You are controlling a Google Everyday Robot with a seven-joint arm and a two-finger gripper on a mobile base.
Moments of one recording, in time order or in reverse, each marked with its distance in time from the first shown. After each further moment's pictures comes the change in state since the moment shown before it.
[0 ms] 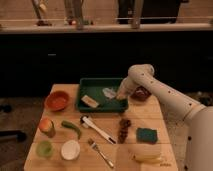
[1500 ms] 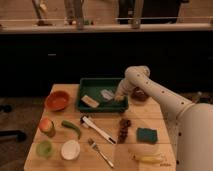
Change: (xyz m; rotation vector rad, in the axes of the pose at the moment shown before) arm -0.001 -0.001 0.027 -0.031 0.008 0.021
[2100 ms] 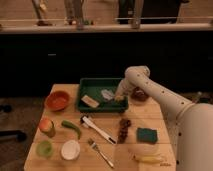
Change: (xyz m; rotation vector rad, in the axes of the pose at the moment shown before) arm 0.000 0.000 0.000 0.000 0.000 0.000
